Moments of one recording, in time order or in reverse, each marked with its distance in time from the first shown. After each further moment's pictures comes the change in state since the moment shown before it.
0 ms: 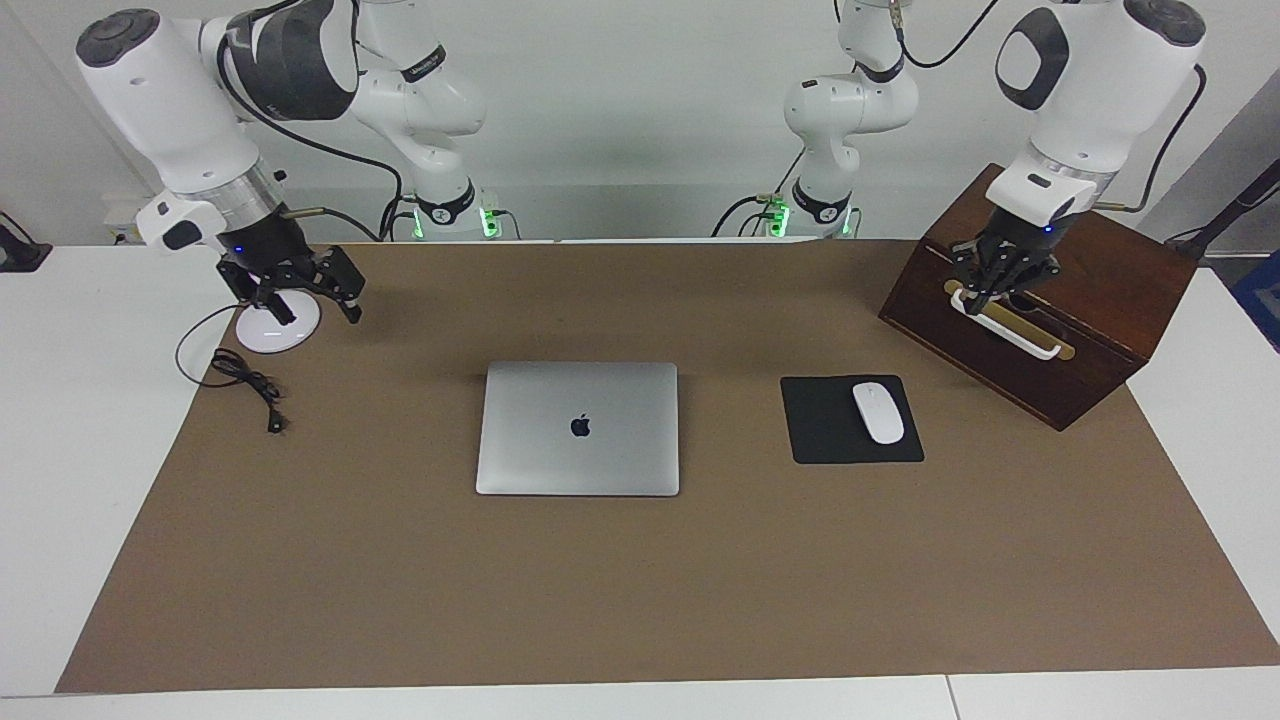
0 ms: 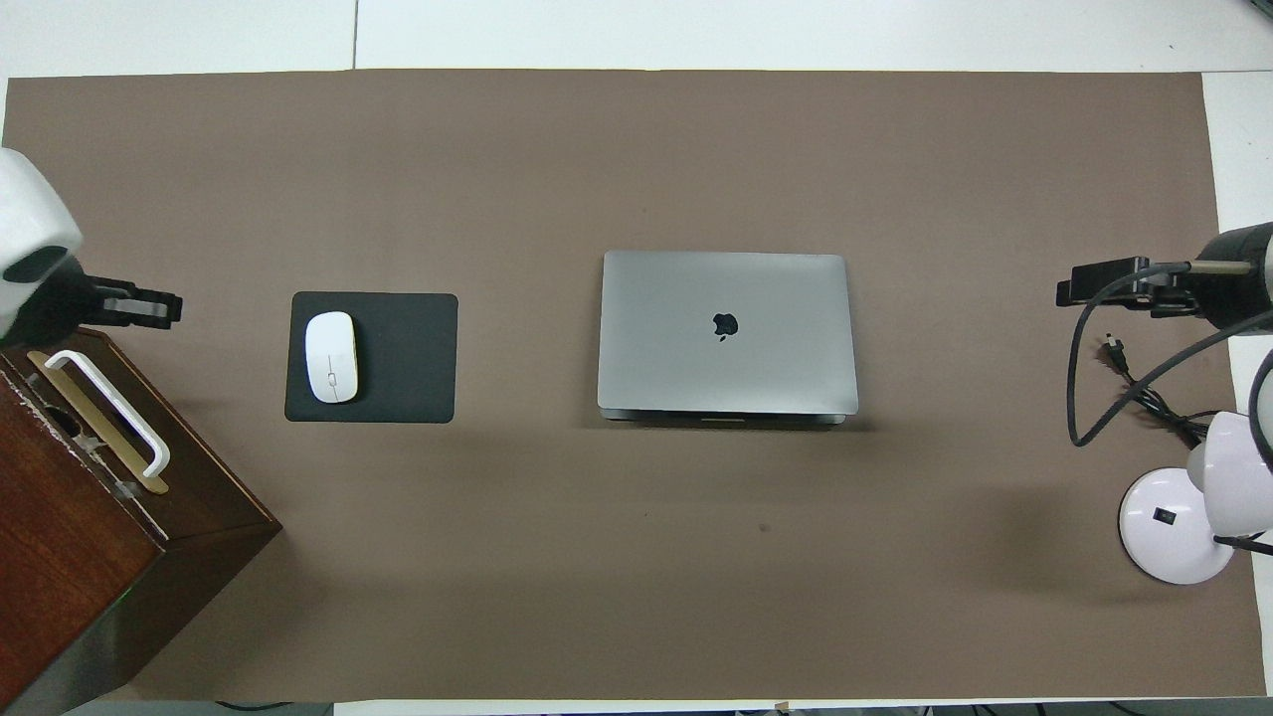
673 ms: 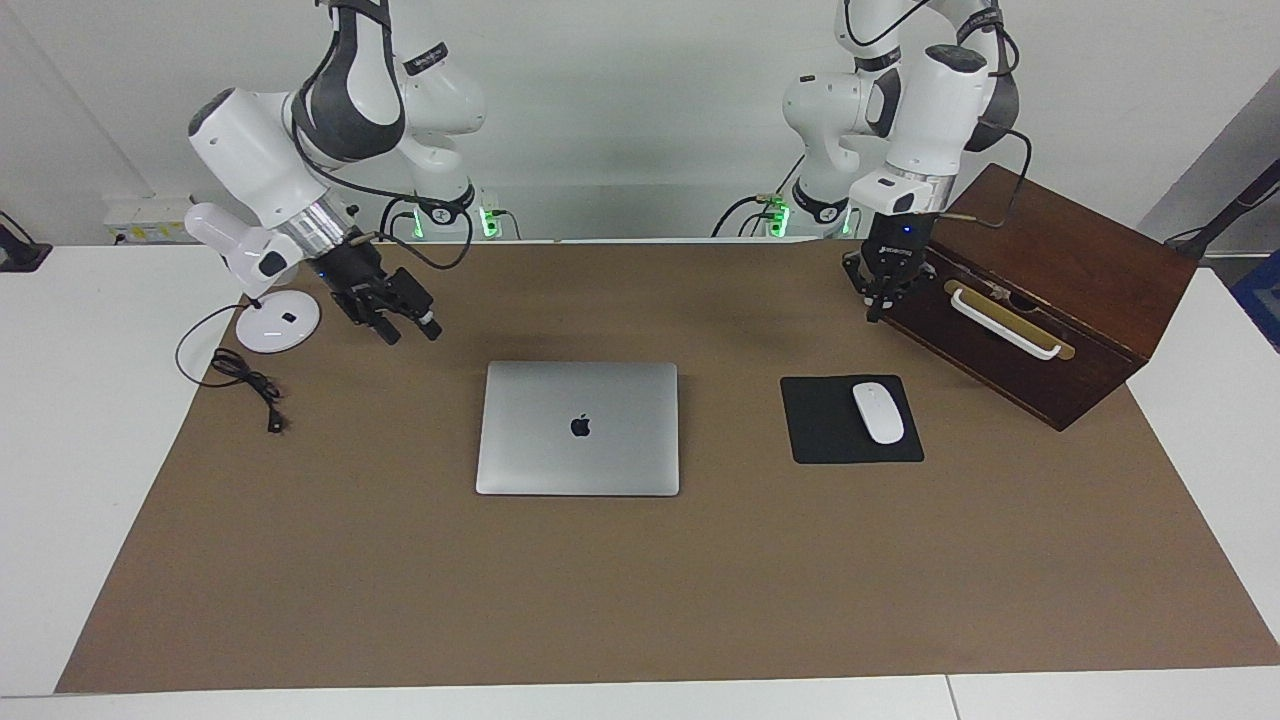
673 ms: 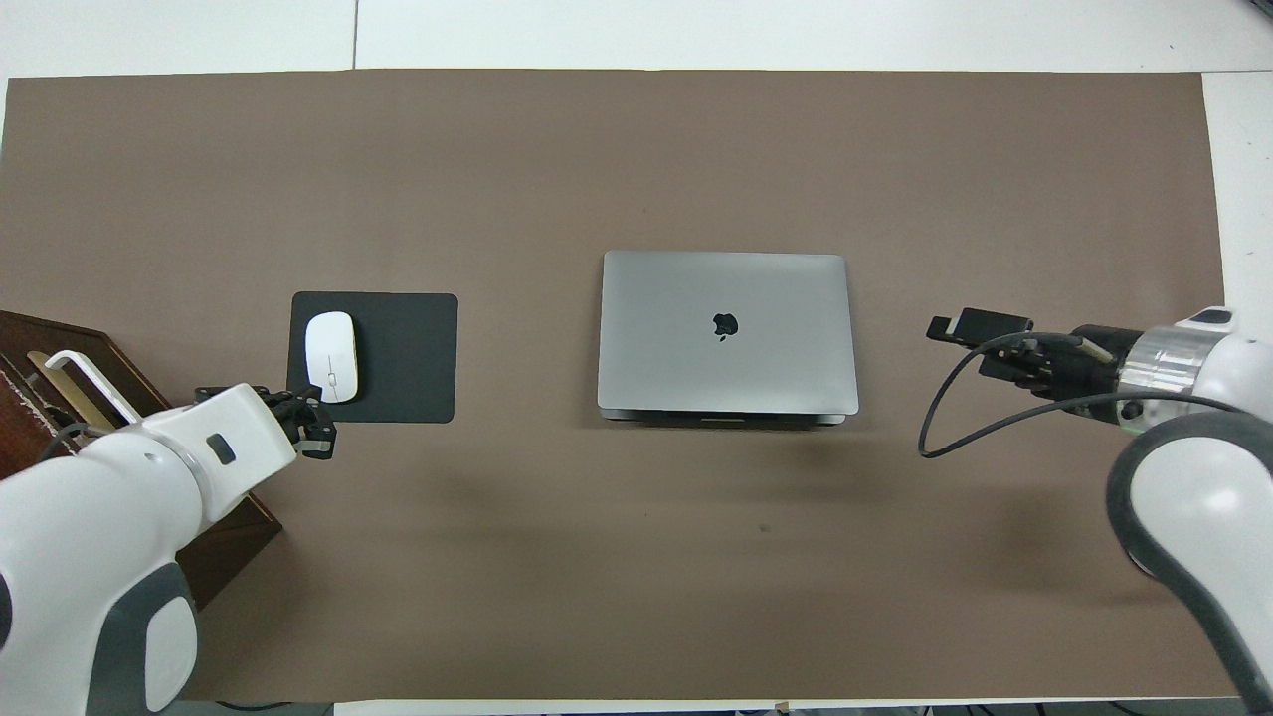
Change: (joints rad) left arm -0.187 -0.312 -0.001 -0.638 -0.002 0.582 0.000; right arm 0.109 -0.146 0.004 -0.471 0.583 0.453 0.004
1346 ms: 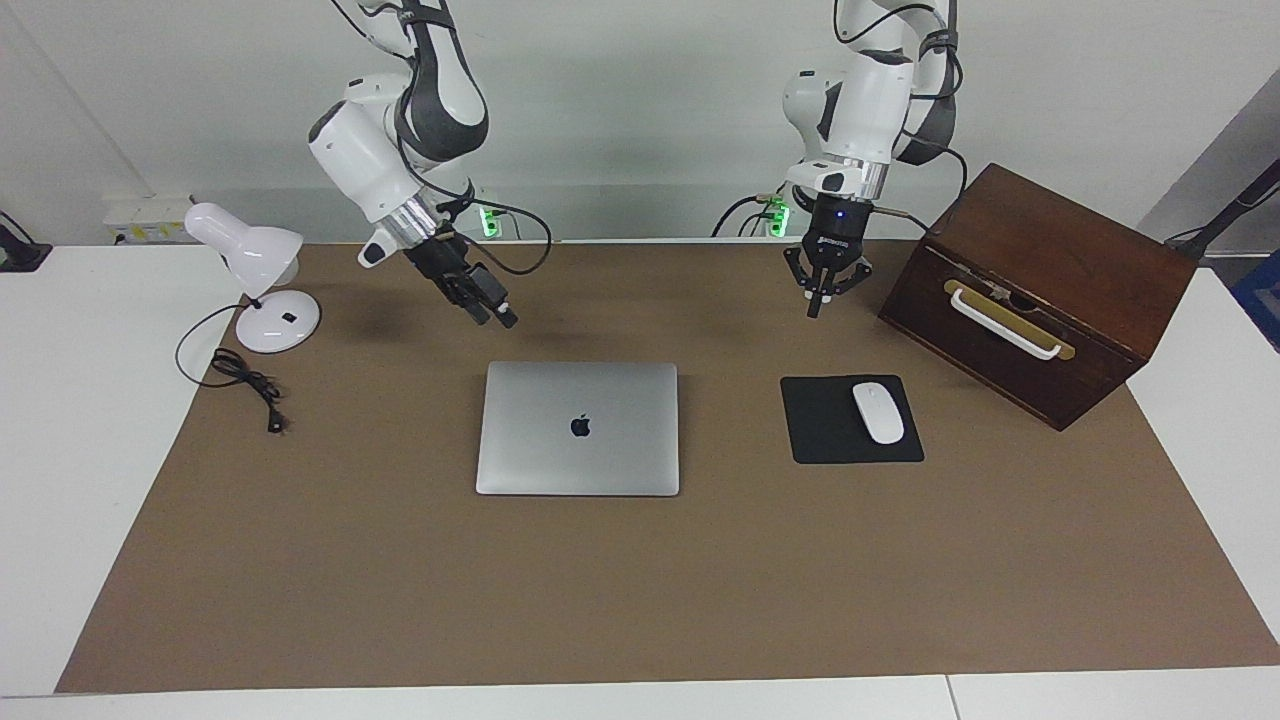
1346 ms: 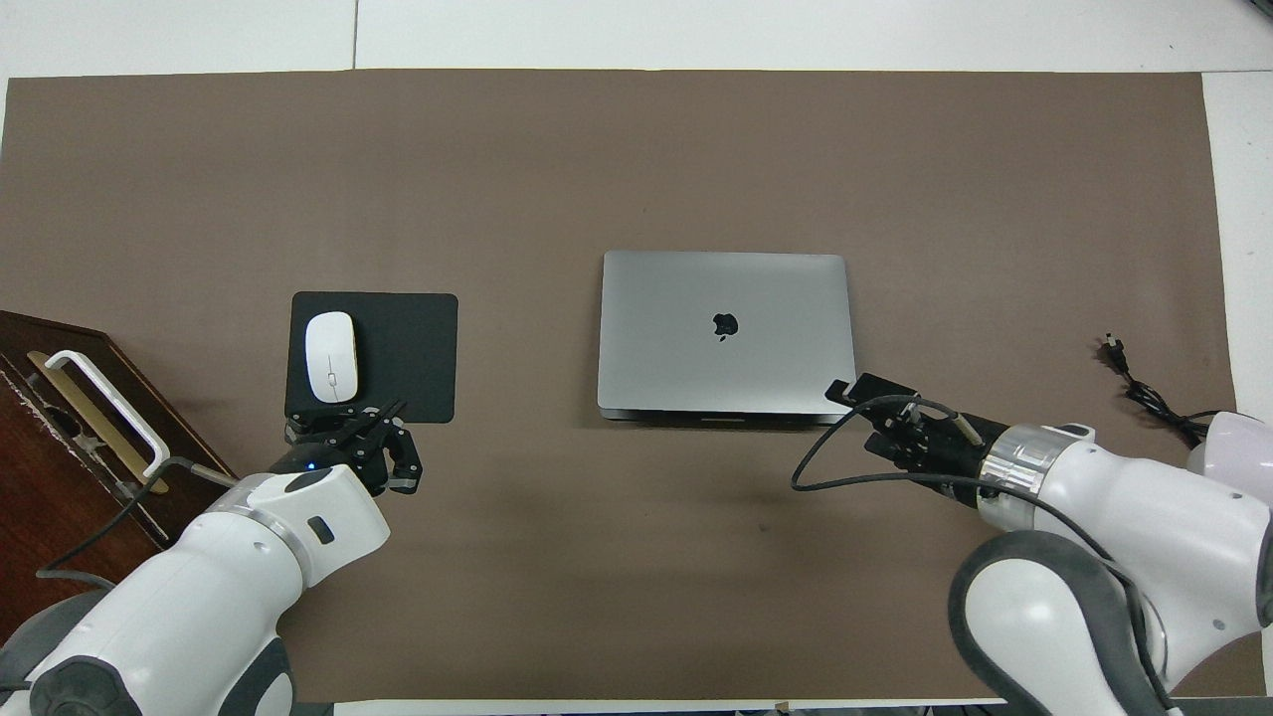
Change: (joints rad) left arm -0.172 -0.034 0.000 -0.155 -0.001 0.326 -0.042; right arm 0.258 -0.099 0.007 -0.232 0.193 0.241 0.297
